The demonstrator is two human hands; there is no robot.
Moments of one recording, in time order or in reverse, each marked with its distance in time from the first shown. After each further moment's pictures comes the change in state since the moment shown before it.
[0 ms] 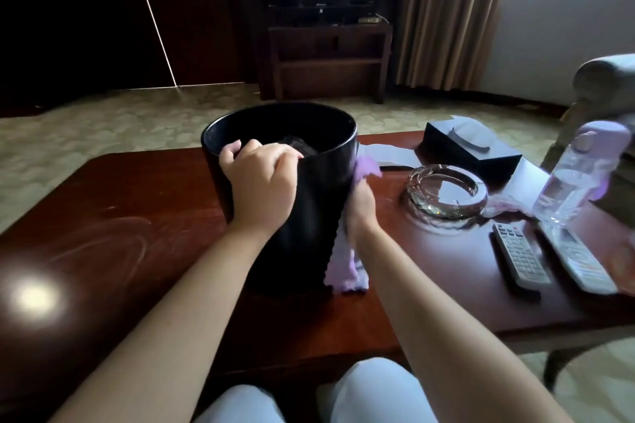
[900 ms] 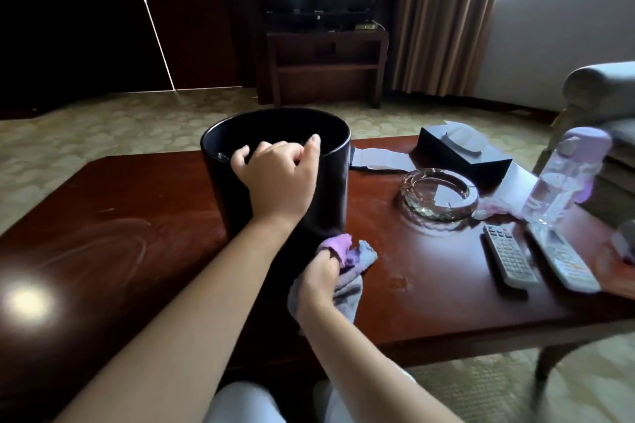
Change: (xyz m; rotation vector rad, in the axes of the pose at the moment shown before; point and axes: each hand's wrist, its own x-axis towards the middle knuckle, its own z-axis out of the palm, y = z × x) left_hand 0.002 0.022 0.011 0.118 0.024 -0.023; right_hand -0.083 0.062 0.044 0.338 0.505 0.186
